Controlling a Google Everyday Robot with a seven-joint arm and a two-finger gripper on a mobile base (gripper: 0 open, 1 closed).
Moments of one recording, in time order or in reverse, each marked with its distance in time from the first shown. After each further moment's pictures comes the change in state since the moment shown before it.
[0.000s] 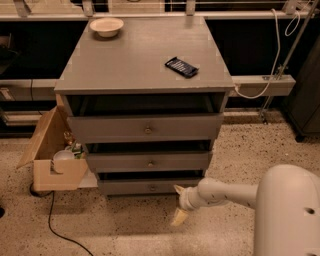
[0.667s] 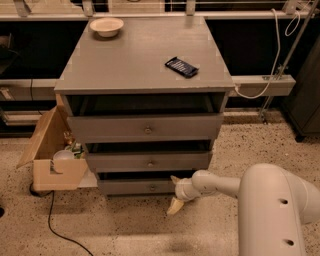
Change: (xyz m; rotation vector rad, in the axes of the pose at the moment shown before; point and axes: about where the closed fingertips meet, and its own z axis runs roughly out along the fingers) arm -0.002 -0.056 0.037 0.053 0.000 -0.041
